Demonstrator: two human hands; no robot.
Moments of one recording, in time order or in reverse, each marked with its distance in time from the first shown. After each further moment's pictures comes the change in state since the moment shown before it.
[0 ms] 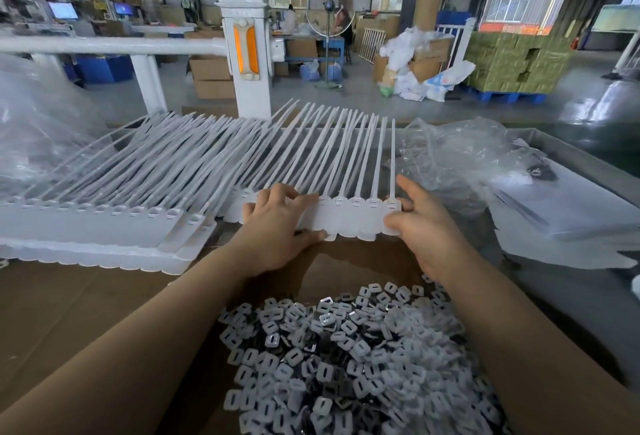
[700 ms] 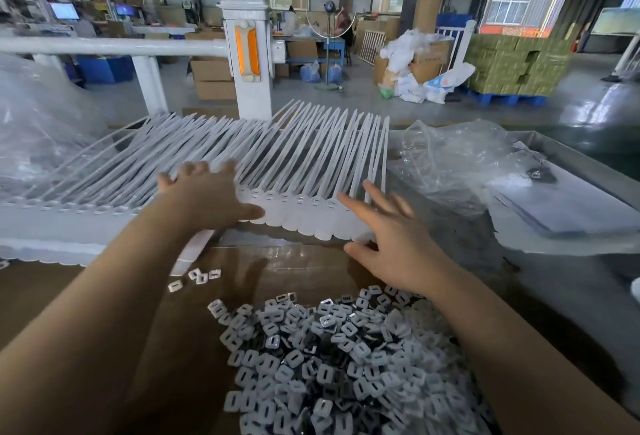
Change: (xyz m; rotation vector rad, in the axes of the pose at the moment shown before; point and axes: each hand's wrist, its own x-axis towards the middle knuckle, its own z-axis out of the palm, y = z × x) left_hand 0.000 -0.038 -0.080 0.329 -0.152 -0.416; right_hand -0.017 0.000 0.010 -0.925 -0.219 -0.434
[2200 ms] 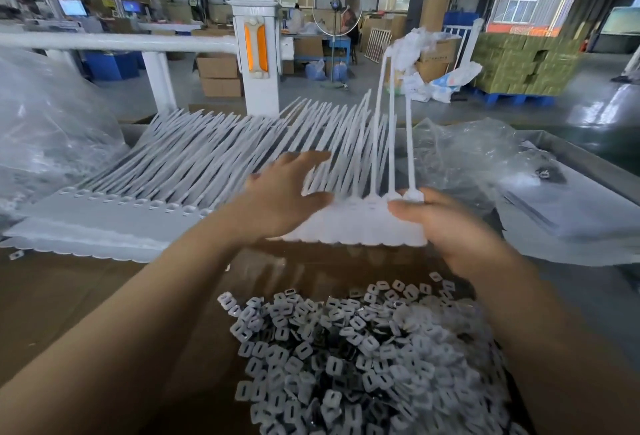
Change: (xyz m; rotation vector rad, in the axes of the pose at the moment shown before) left_hand -0.039 0.058 -0.012 -0.572 0.073 0.440; right_hand 0.002 0.015 -0.029 0.898 0.081 0.433
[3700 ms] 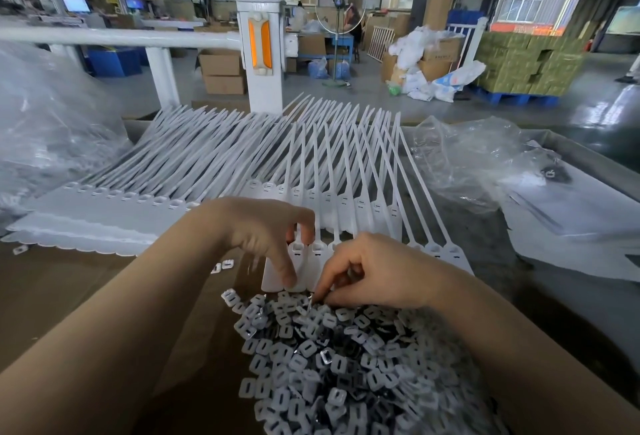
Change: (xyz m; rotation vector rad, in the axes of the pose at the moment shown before) left_hand 0.003 -0.037 0.001 0.075 -0.639 -0.064; right_hand -0.033 -0.007 0.050 -0.637 -0.662 -0.419
